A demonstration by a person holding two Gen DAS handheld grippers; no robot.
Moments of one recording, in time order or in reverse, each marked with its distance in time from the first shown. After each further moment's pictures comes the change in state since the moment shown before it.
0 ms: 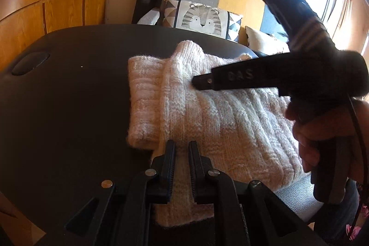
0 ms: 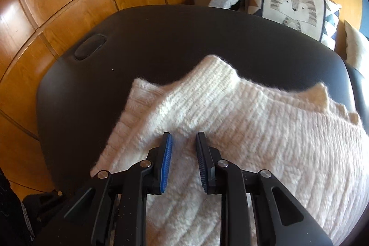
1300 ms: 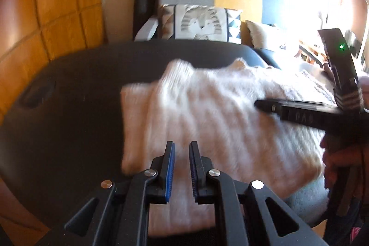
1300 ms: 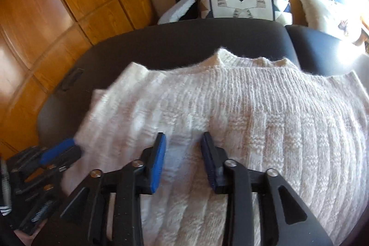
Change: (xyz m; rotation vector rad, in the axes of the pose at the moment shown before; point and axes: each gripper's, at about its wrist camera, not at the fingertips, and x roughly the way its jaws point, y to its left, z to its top) left arm -0.001 -0.062 0.042 0.166 -0.003 0.192; right arm -0.082 -0.097 -0.065 0.275 -0.156 0.018
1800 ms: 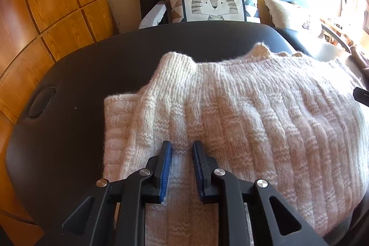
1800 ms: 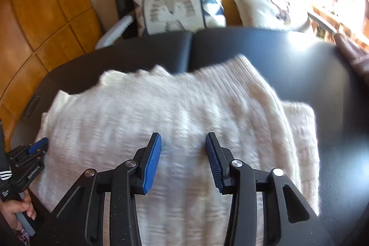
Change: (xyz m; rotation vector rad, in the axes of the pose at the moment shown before) left arm 0.060 -0.021 0.021 0.006 0.126 0.144; right arm -0.057 -0.127 -0.023 0.142 -0.064 -0.262
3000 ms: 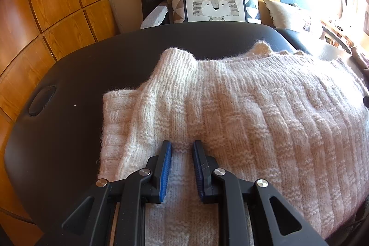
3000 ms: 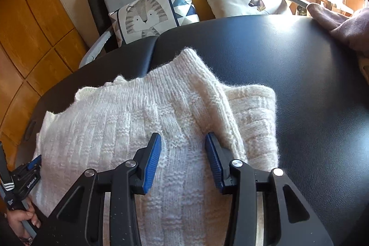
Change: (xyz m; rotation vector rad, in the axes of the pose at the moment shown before) left arm 0.004 0.005 -0.005 -0.021 -0.011 -0.006; right arm -0.008 -0.055 -0.010 0.124 -0.040 -0.040
